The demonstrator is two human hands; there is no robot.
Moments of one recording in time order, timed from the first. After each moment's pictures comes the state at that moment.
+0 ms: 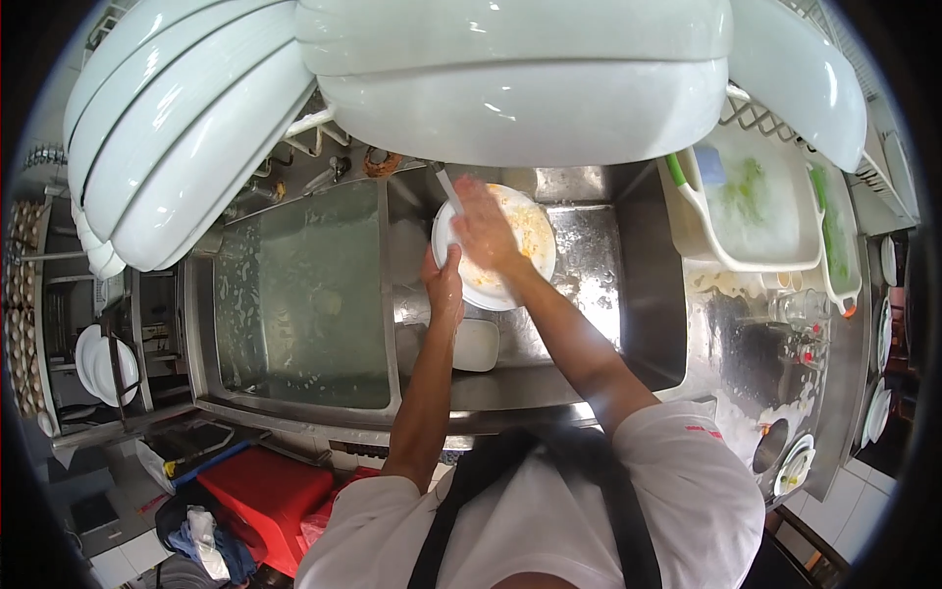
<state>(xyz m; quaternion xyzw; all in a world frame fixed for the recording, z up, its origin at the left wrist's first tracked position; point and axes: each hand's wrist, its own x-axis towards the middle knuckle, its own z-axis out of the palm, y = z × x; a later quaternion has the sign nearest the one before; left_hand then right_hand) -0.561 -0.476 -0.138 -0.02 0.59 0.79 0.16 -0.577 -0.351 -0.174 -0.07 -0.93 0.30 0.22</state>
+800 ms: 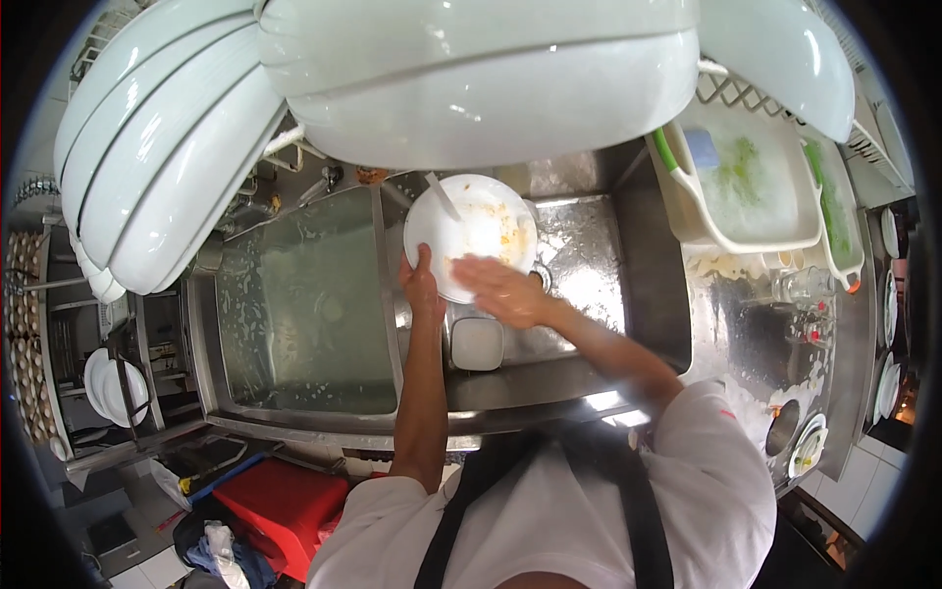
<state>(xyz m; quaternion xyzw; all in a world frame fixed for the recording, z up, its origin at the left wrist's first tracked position) -0.582 -0.495 -0.136 -0.04 0.53 0.83 0.16 -0.474 -0.347 -0.147 0.18 -0.92 0.34 0.05</state>
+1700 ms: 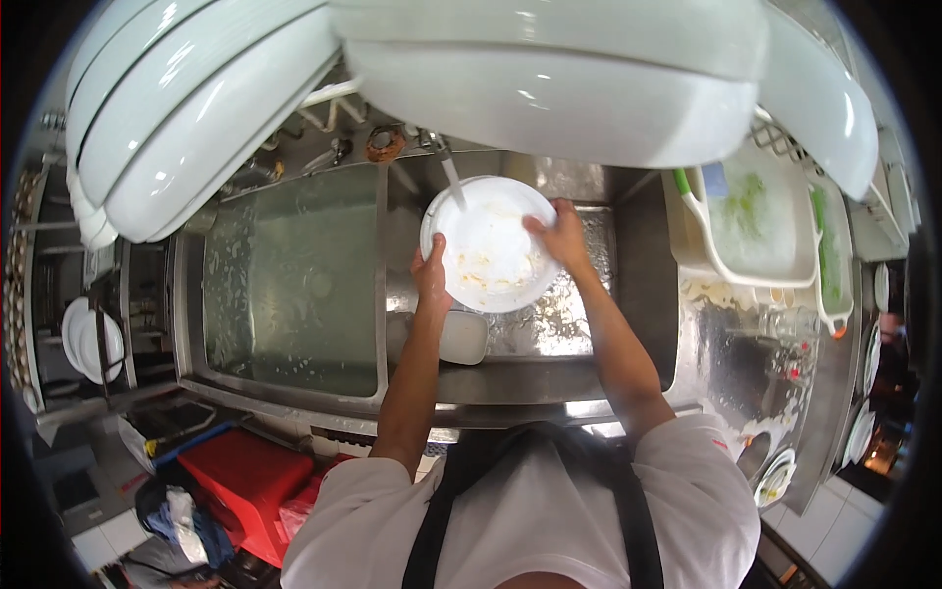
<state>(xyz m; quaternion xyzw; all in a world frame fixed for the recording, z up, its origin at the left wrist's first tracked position) -0.572 -0.487 -0.167 -0.14 0.48 0.85 0.17 -0.504 -0.263 -0.162 -0.26 -0.84 0.45 0.13</state>
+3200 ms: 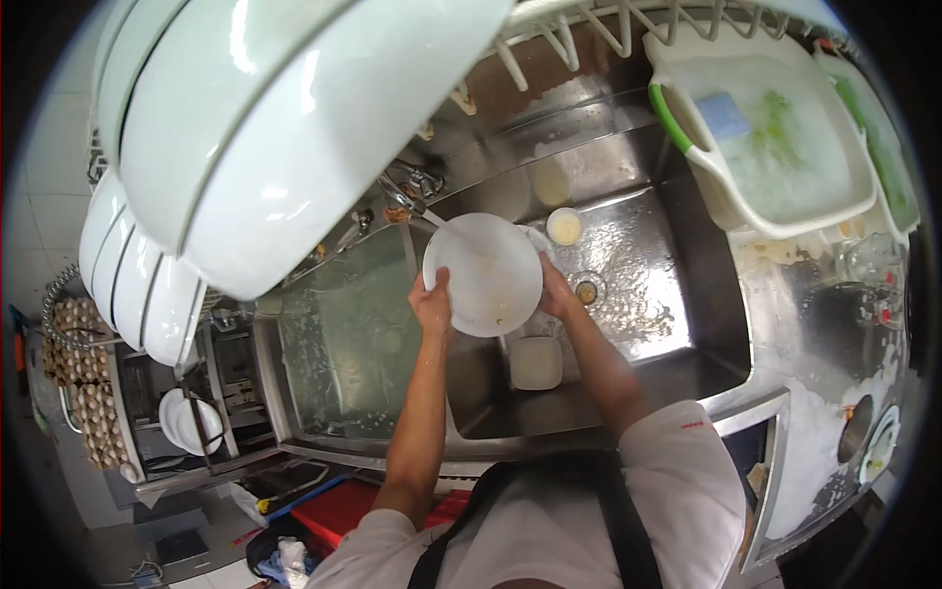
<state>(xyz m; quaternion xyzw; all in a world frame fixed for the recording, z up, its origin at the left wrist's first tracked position) -0.619 -0.502 -0.142 0.02 0.78 0.62 0.09 -0.518 -0.351 -0.307 -0.20 -0.05 0.98 0.00</state>
